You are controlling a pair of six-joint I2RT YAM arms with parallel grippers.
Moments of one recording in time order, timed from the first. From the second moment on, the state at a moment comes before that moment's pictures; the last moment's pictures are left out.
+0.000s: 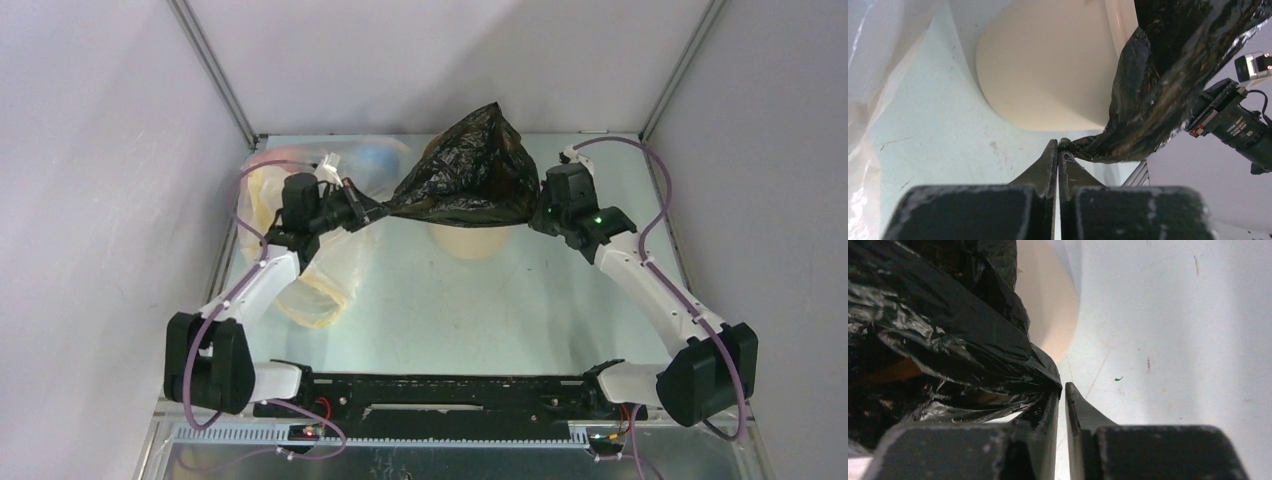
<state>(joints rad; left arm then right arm) -0.18 1.28 0.85 0.04 0.58 -0.73 0.39 1.29 1.11 -0.55 0.19 0.63</state>
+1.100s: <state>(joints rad) -0.23 1.46 0.97 0.16 0.46 -0.74 0.22 1.37 1.45 -0.42 -0.31 0.16</state>
